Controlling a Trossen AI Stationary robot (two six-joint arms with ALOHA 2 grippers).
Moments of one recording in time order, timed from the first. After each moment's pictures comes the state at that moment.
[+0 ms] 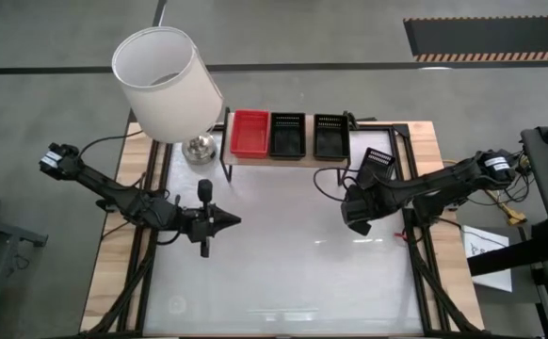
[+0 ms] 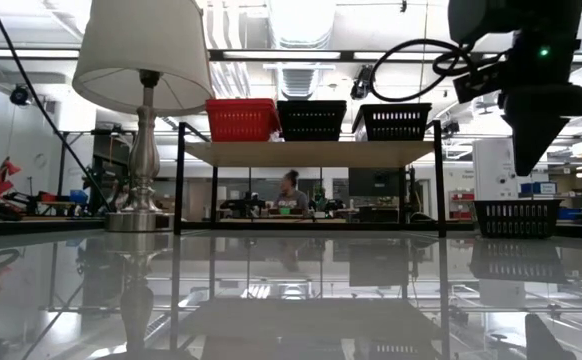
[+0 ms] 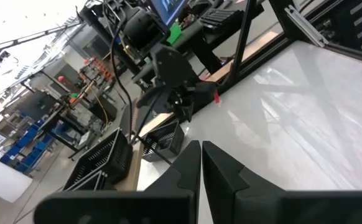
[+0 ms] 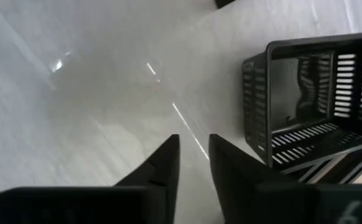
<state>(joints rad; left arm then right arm) -0.46 0.95 0.70 0.10 -0.51 0.57 0.17 1.35 0.90 -1.18 0.30 0.69</state>
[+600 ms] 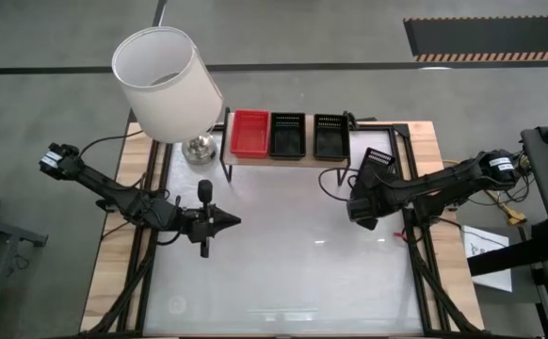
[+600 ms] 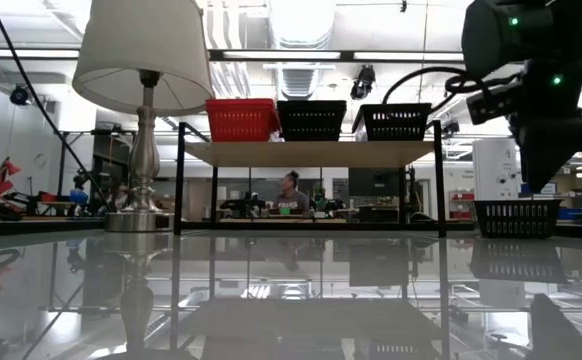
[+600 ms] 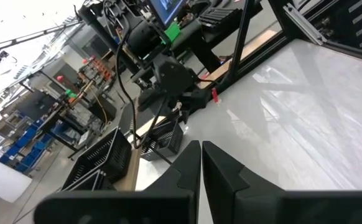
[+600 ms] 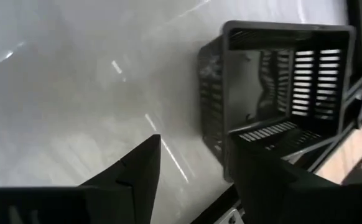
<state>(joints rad) -0.46 0.95 0.70 0.10 -0.51 0.57 0.14 1.30 0.78 -1.17 0.40 0.61</state>
